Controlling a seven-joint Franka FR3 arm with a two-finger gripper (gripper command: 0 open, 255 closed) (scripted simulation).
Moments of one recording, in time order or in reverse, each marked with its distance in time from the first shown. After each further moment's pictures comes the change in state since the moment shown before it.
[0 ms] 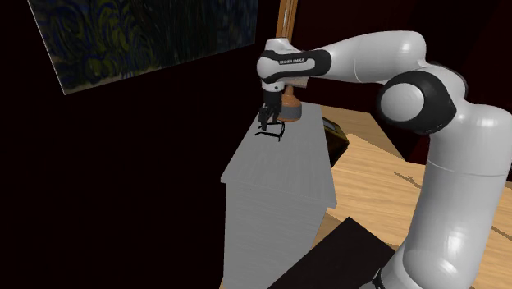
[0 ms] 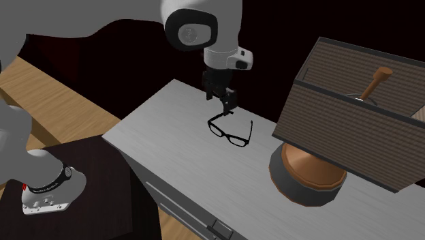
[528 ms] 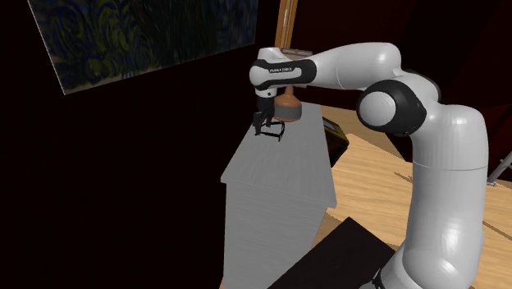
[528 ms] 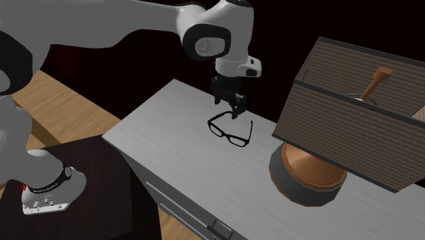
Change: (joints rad) arm -0.006 0.127 0.008 0.103 0.014 0.020 -0.031
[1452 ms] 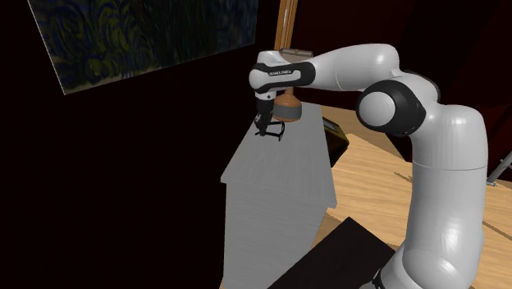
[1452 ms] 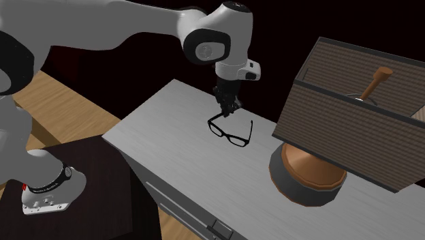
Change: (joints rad) arm 0.001 0.003 0.000 -0.023 0.000 0.027 0.001
